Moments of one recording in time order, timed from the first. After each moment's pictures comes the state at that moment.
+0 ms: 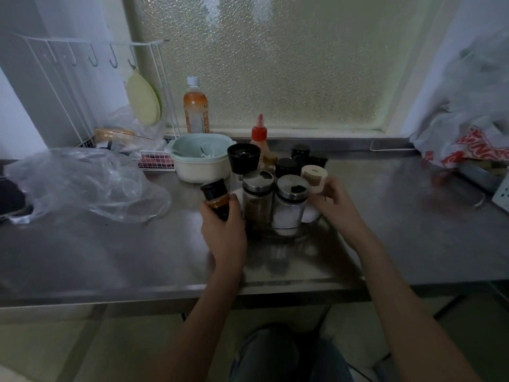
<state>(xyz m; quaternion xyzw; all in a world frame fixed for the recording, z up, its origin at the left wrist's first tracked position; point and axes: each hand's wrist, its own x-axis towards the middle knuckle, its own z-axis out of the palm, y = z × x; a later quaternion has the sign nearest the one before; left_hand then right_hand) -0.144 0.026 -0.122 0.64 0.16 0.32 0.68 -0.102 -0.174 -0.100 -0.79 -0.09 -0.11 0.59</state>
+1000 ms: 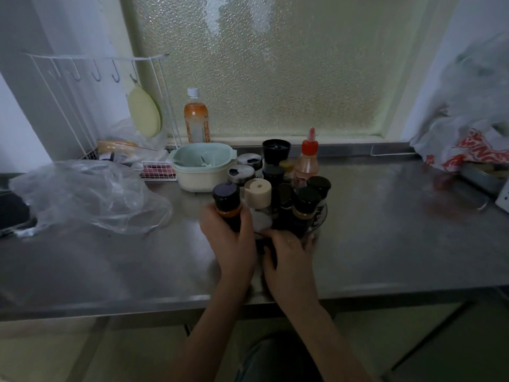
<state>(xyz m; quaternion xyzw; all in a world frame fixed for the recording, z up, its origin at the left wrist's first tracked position) -0.150 0.020 -0.116 0.67 0.05 0.43 0.60 -0.187 -0.074 -0.129 -0.93 -0.08 -0.20 0.31</state>
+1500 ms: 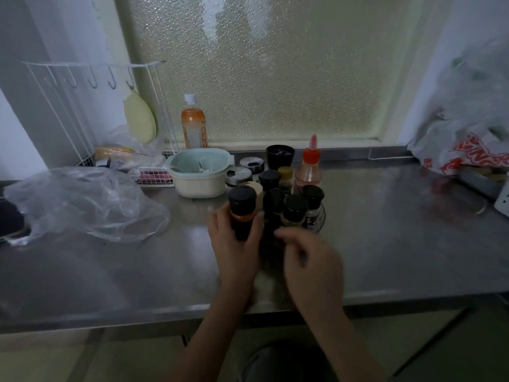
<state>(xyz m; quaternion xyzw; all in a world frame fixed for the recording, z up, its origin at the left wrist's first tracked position) -0.148 0.014 -0.122 0.73 0.01 0.39 0.56 -0.206 -0.094 -0.095 -0.85 -0.06 -0.31 0.42</state>
